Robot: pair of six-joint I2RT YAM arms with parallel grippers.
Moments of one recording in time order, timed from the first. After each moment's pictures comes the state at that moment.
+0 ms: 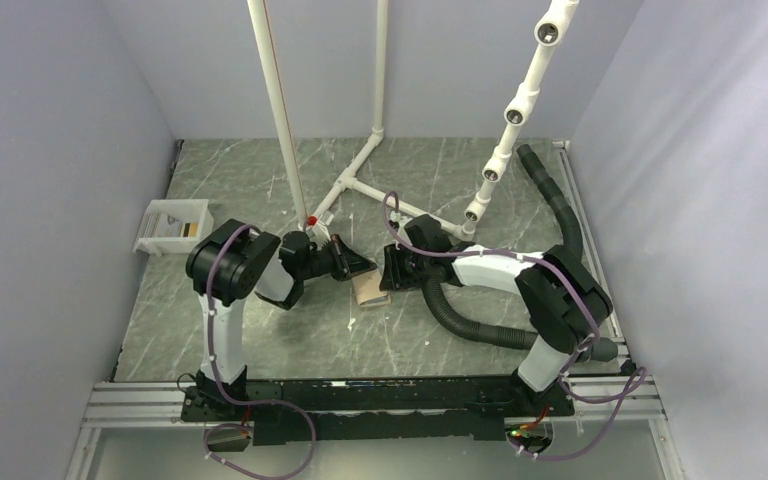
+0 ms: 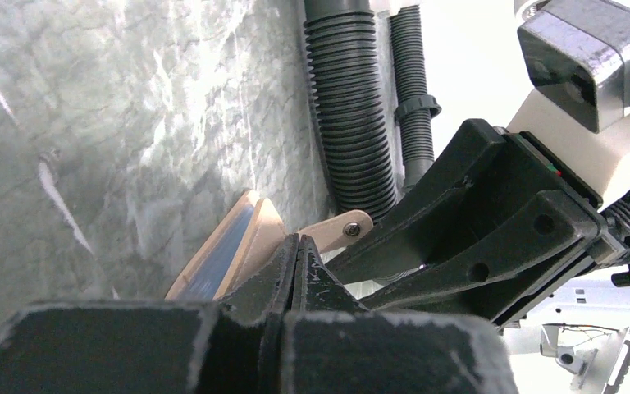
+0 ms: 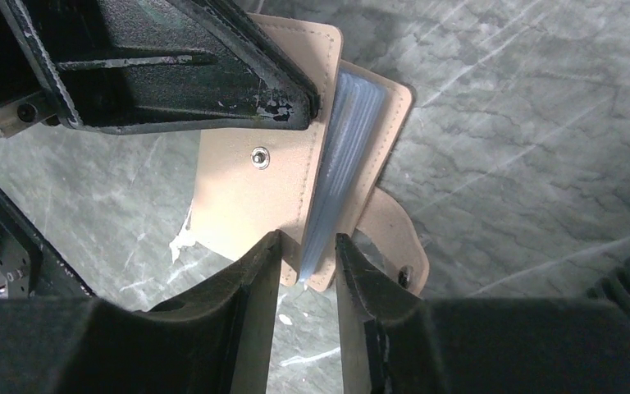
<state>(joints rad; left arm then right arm) -0.42 2.03 0.59 1.16 0.69 -1.02 0.66 1.69 0.86 -0.03 -0.32 0.42</state>
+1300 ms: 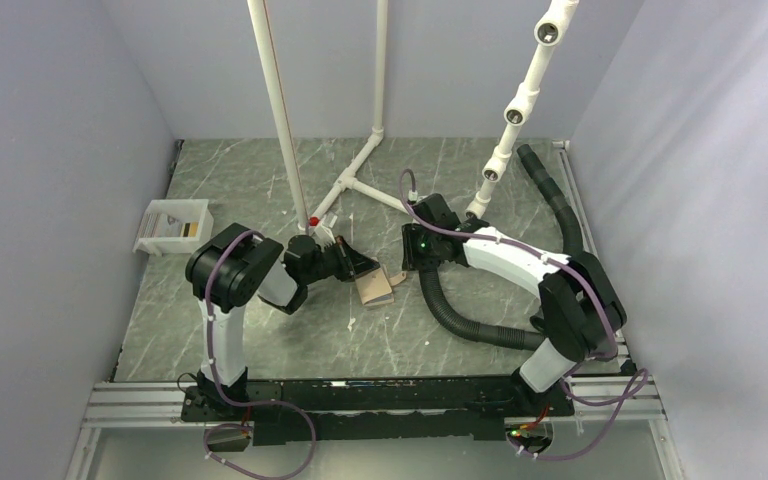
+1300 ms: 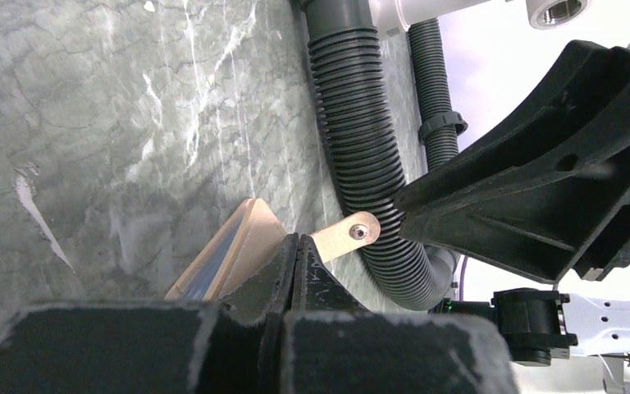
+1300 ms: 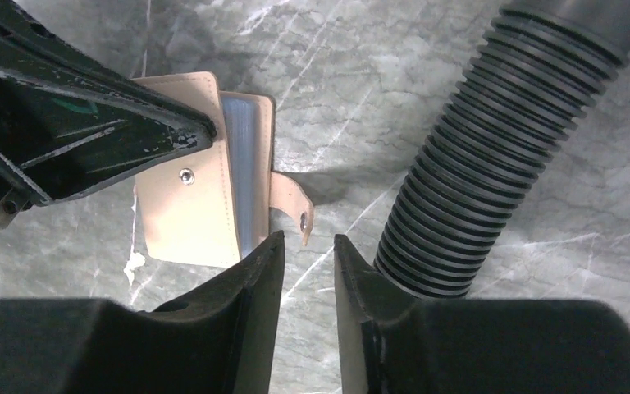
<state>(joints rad) -0.49 2.02 0.56 1.22 0.54 -0.96 0.61 1.60 1.03 -0.39 -0.08 0.42</state>
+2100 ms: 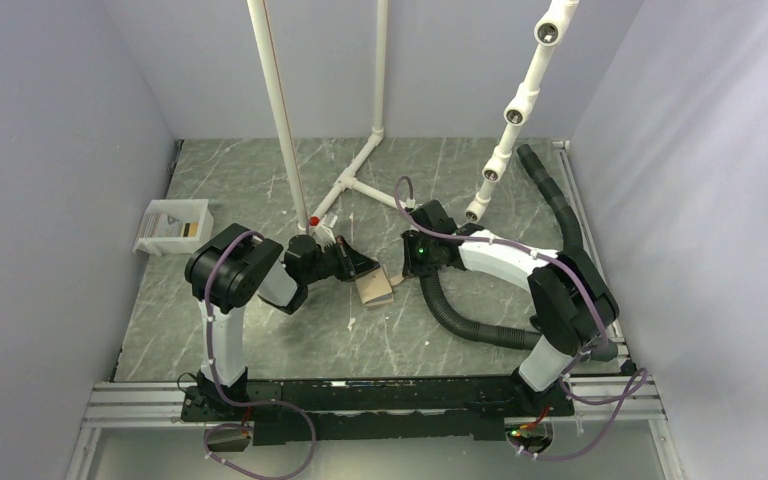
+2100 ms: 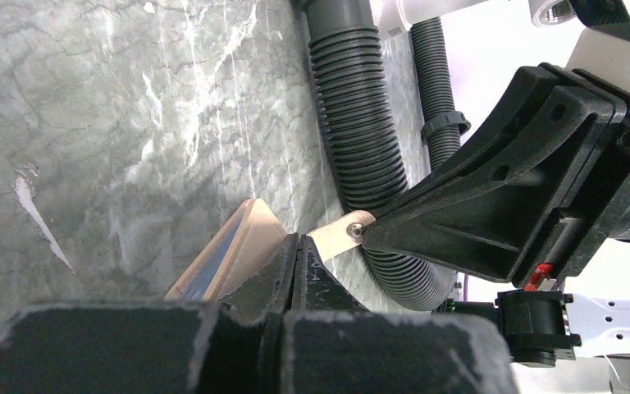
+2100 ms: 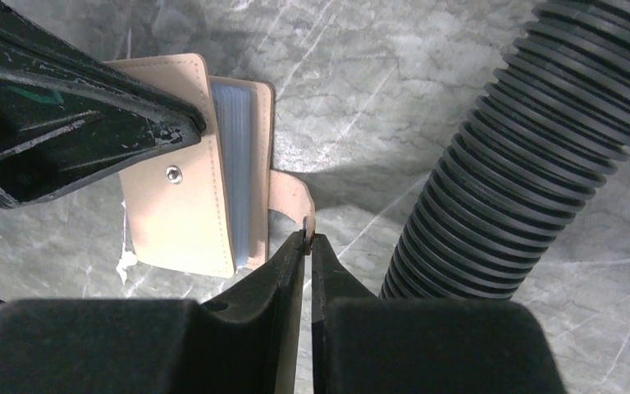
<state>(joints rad) -0.49 2.01 0.56 1.21 0.53 -0.95 0.60 1.65 0.99 -0.33 -0.14 0.43</state>
